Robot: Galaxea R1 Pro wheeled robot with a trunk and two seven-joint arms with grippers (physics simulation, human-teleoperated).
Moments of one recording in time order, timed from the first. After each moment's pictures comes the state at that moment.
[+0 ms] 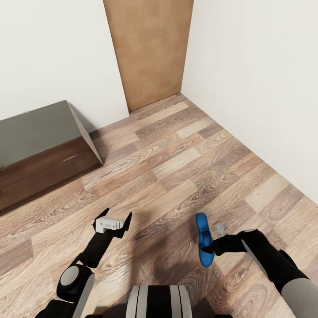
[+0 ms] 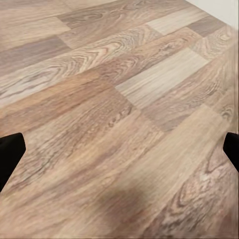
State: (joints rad) left arm -0.15 -0.03 -0.11 -1.63 0.03 0.07 -0.13; right arm -0.60 -0.32 0.27 -0.91 -0.02 0.65 0.73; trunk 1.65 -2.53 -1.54
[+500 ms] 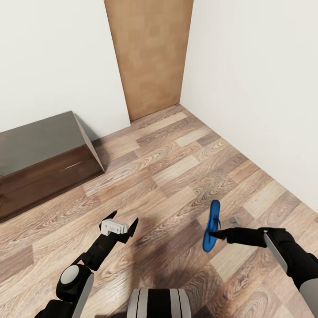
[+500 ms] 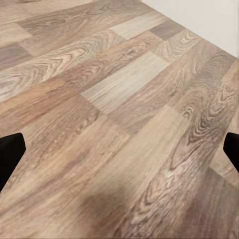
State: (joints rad) left arm -0.15 -0.03 -0.10 -1.63 0.03 0.13 -0.28; right arm -0.60 -0.39 0.08 -0.89 -0.22 0.64 0.95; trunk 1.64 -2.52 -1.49
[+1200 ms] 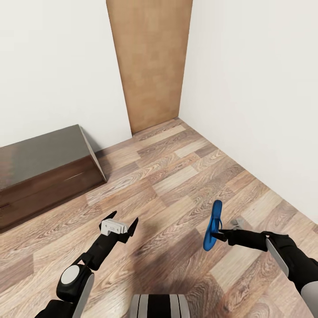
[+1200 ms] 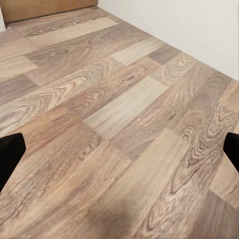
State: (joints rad) left arm -0.15 -0.03 -0.10 -1.63 0.02 0.13 -0.27; right arm -0.59 -0.39 0.07 -0.82 -0.24 0.47 0.97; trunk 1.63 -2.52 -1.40
